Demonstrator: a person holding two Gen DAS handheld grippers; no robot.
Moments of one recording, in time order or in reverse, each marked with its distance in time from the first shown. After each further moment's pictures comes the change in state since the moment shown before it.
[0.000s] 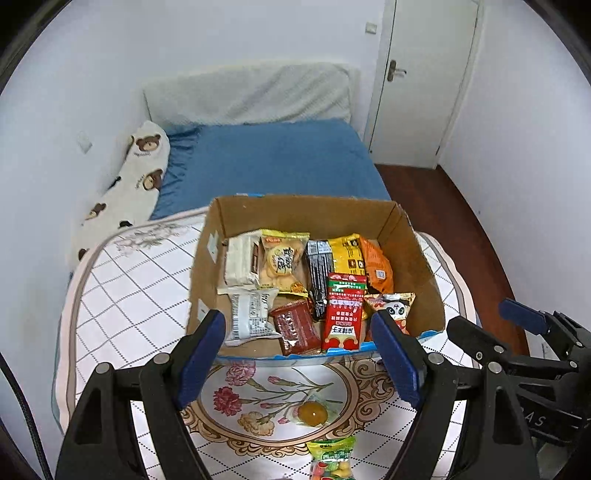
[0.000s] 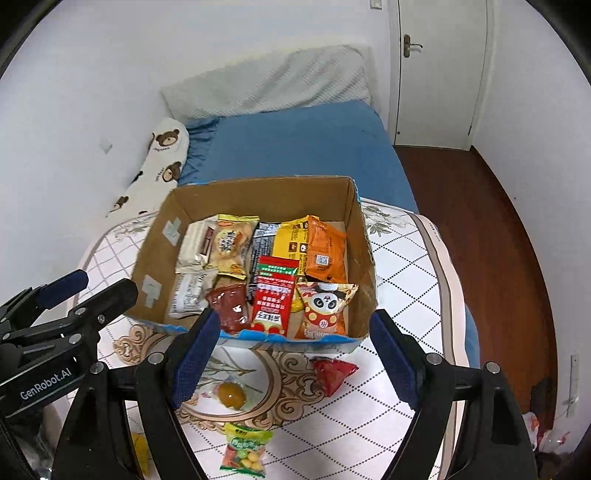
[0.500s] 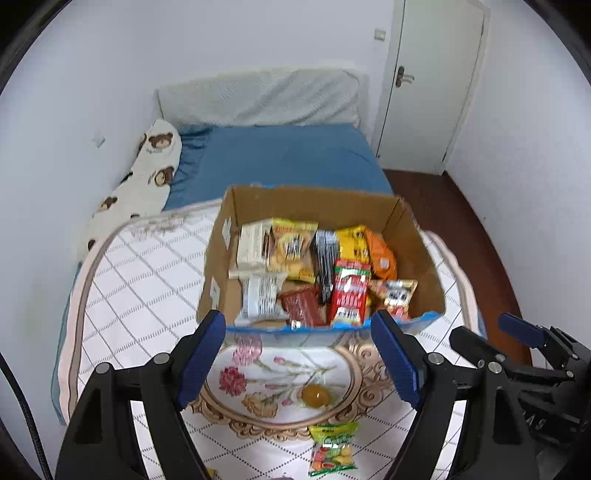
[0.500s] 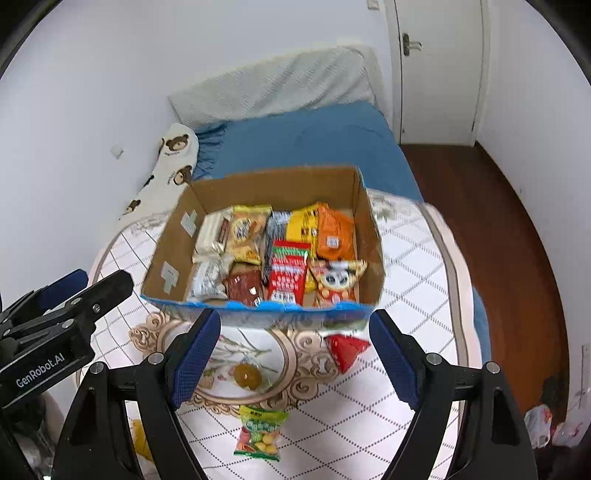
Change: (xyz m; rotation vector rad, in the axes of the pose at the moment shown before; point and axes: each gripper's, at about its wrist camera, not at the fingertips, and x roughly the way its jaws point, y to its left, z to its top) left arm -0.007 0.003 -0.030 -0.032 0.007 0.033; right arm -0.005 -0.005 -0.037 0.047 0.026 0.042
